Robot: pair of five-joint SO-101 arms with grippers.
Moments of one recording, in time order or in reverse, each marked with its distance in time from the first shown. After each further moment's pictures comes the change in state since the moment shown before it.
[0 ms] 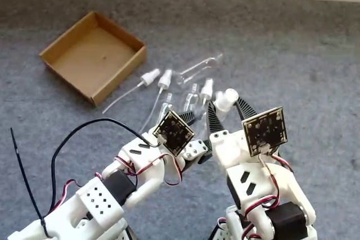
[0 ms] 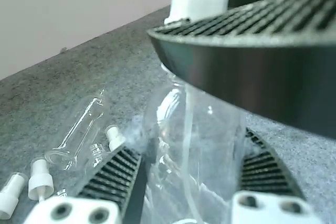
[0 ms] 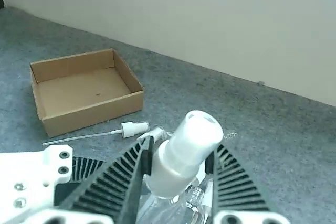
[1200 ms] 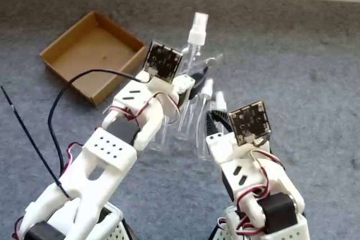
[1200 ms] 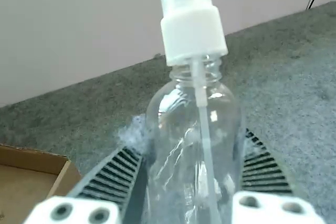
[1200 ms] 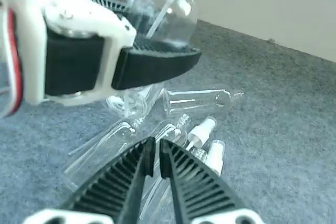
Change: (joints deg) left arm -16.6 28.3 -27.0 -0.1 -0.1; right arm 0.1 0.1 7.3 1.5 1.1
